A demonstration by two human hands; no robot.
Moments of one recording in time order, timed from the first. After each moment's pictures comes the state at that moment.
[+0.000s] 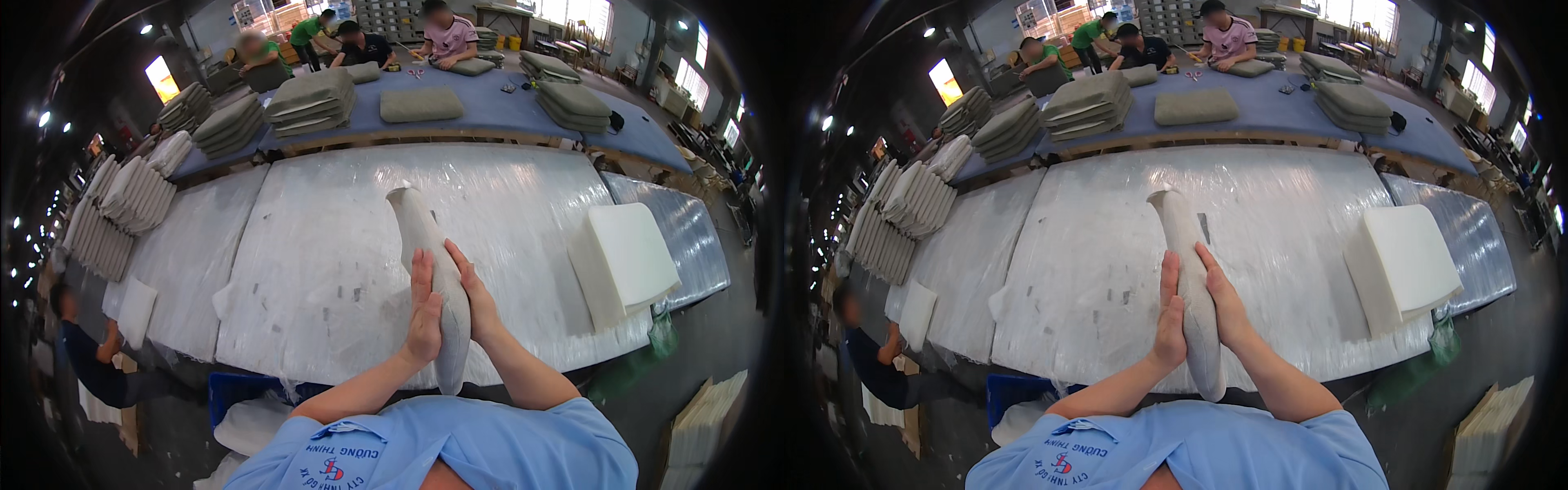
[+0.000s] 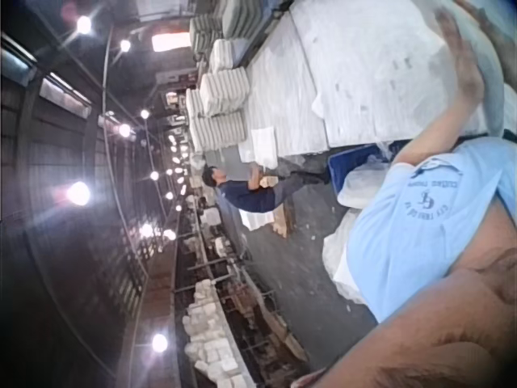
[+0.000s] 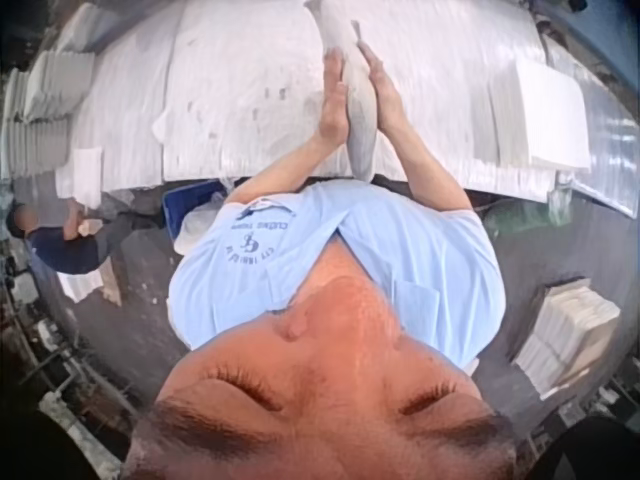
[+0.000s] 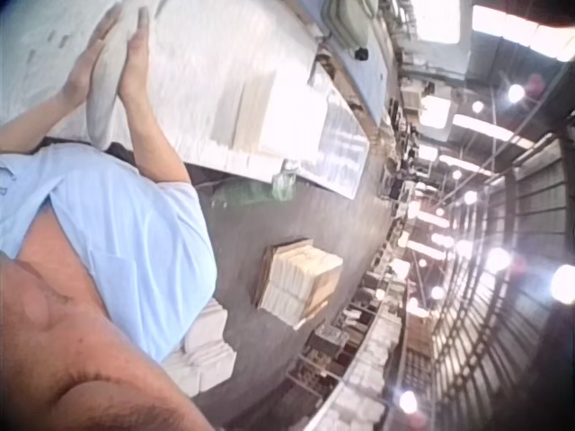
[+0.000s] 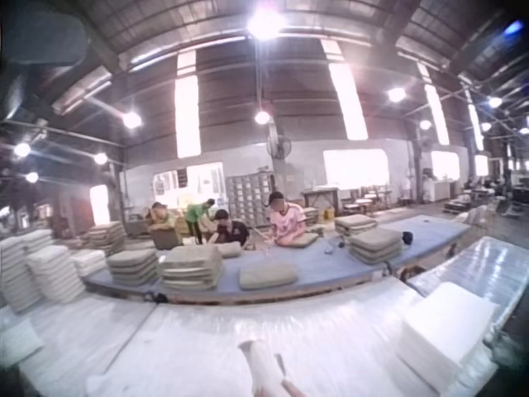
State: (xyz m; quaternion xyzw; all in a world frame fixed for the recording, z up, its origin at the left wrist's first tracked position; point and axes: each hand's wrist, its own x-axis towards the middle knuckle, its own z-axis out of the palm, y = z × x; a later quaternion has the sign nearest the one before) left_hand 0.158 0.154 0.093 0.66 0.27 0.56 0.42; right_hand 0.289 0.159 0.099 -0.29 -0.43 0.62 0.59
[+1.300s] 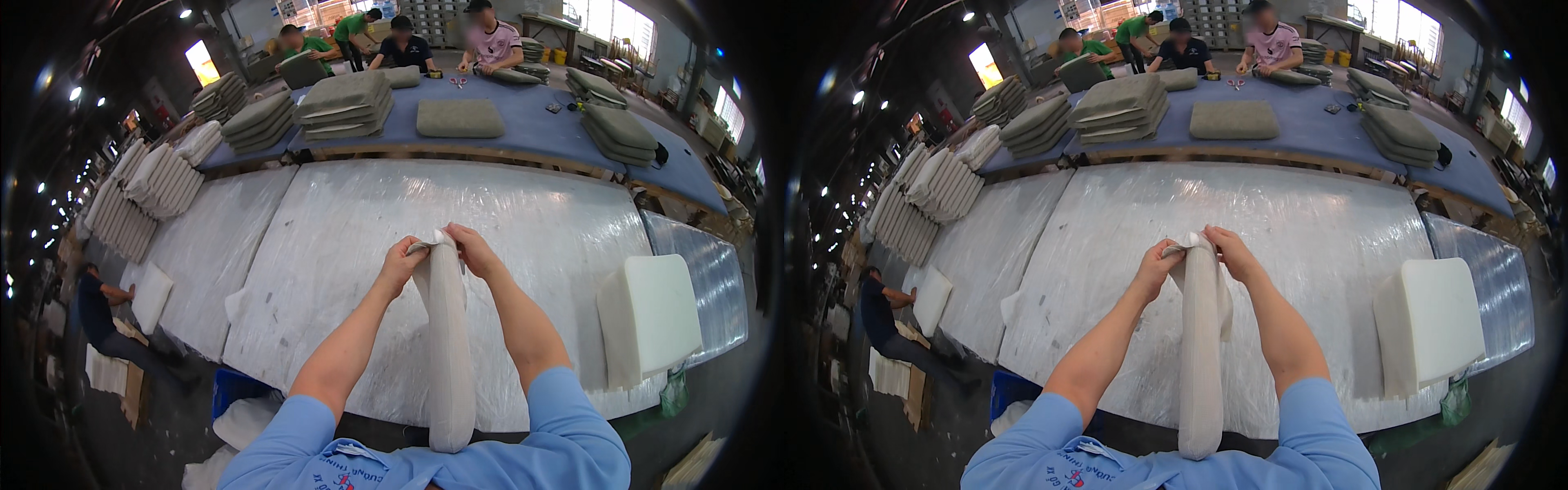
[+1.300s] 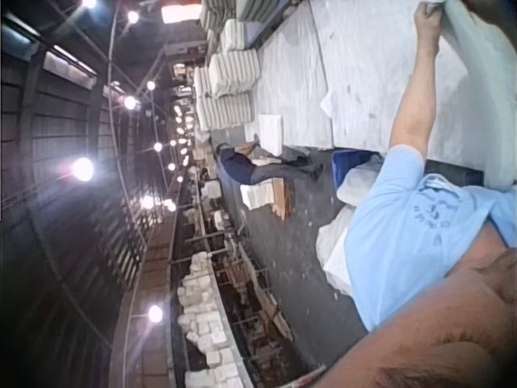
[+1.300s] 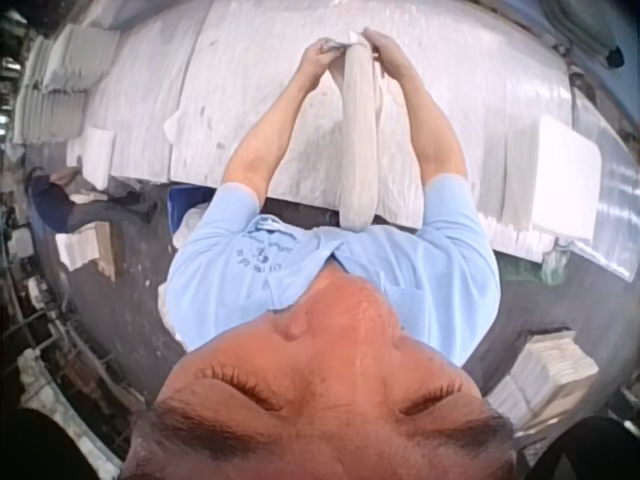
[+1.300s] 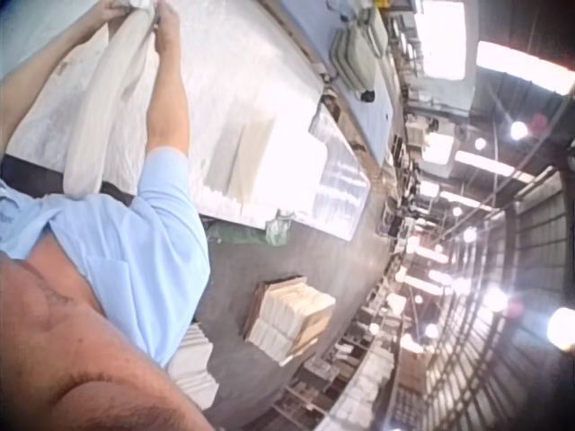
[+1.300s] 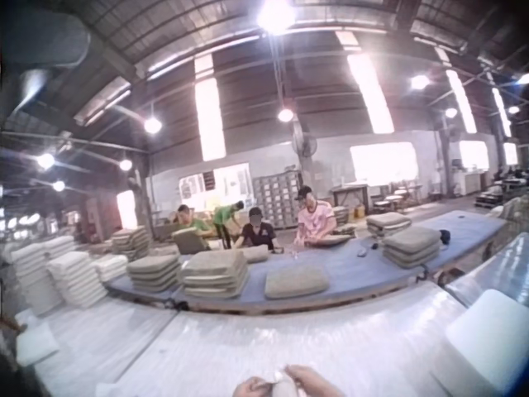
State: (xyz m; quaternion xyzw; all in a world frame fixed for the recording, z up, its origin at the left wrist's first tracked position) left_hand 0.118 0.407 0.032 0.52 0.40 0.44 0.61; right_hand 0.331 0.444 0.024 -0.38 -0.45 0.69 0.42
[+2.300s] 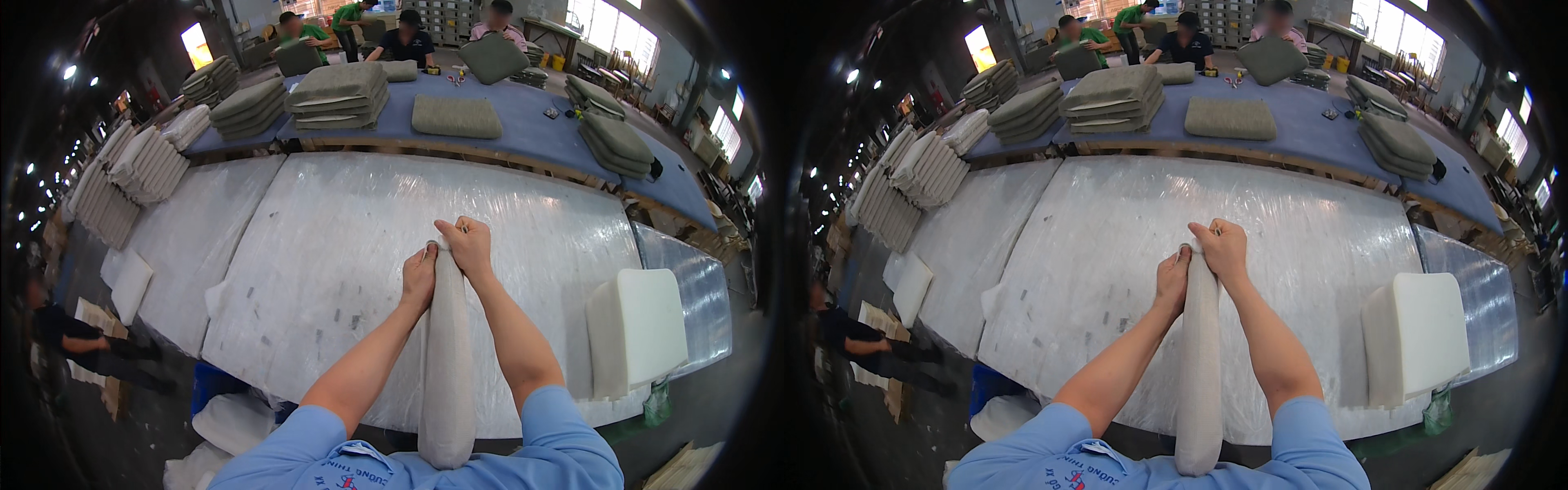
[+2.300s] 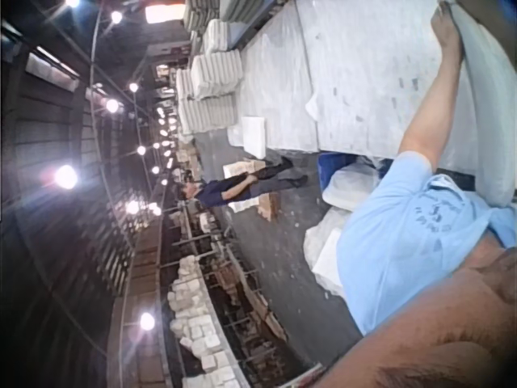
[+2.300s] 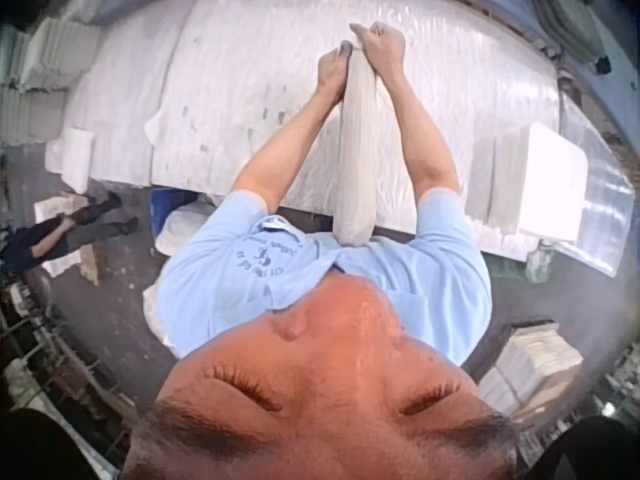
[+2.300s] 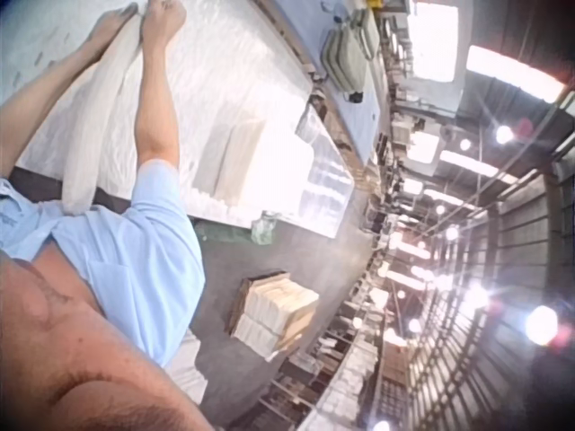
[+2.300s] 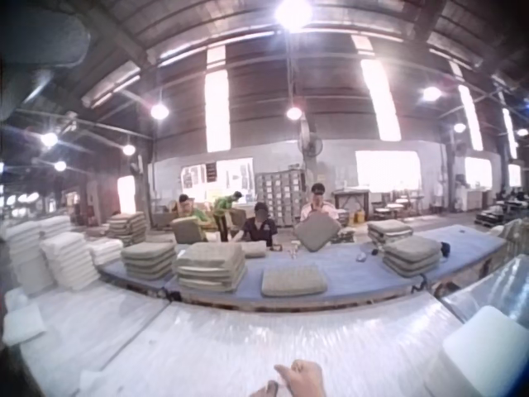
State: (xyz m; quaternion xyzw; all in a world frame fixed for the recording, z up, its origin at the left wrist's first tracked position) left_hand 0.179 0.394 0.014 0.38 0.43 0.56 0.60; right_hand 0.299 0.427 0.074 -0.54 -0.57 0.31 0.54
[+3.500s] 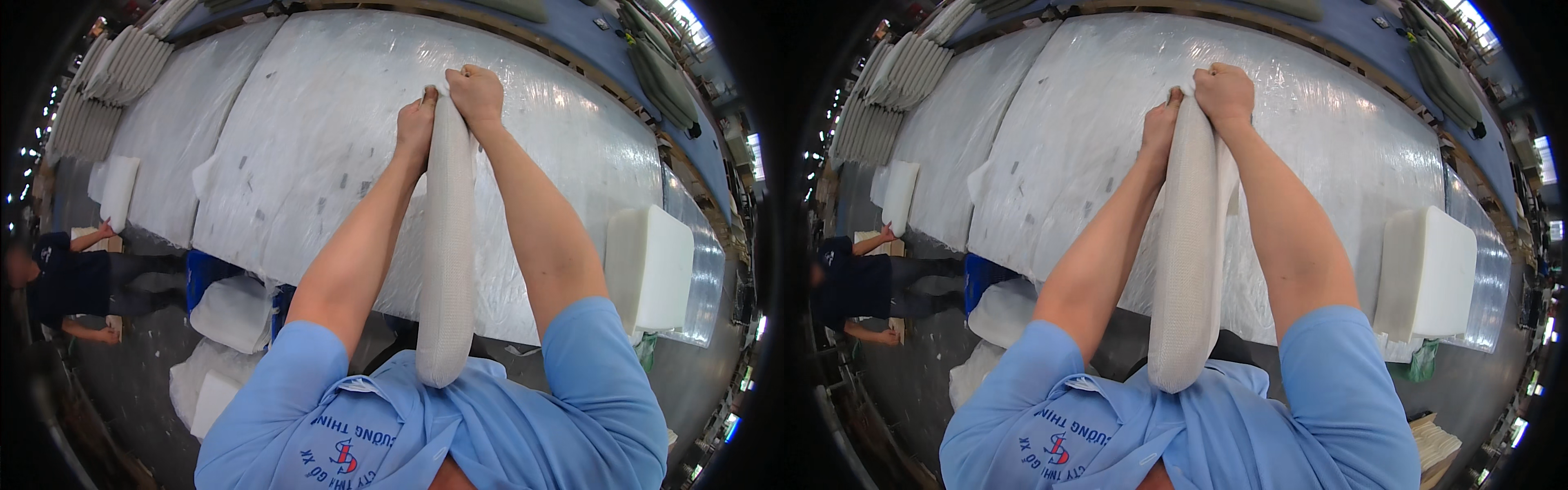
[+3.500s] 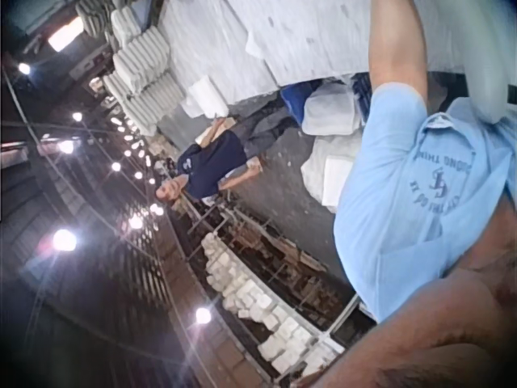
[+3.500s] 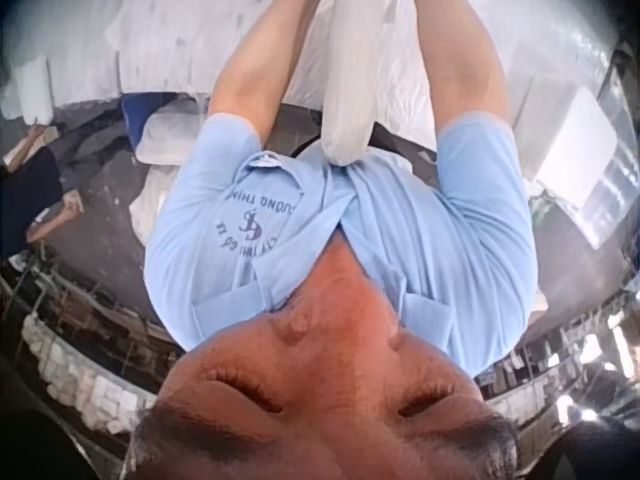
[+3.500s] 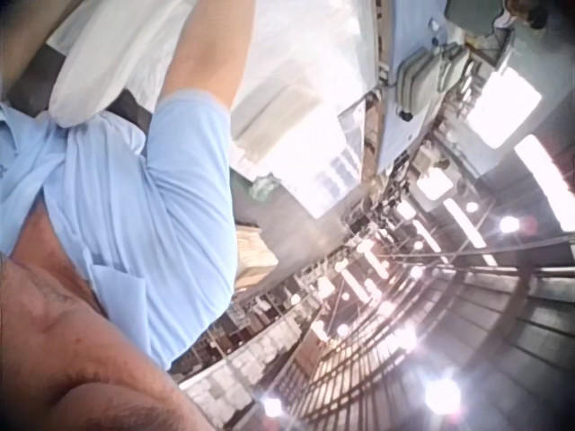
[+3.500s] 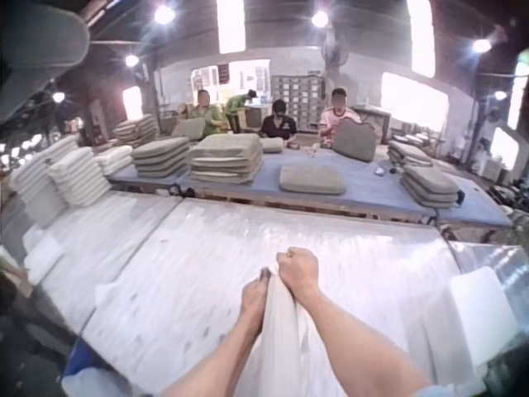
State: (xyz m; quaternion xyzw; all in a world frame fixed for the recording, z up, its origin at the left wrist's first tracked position) left_hand 0.117 0.394 0.033 0.32 0.50 0.55 0.59; right_hand 0.225 0.463 0.053 -0.65 -0.61 0.21 0.41
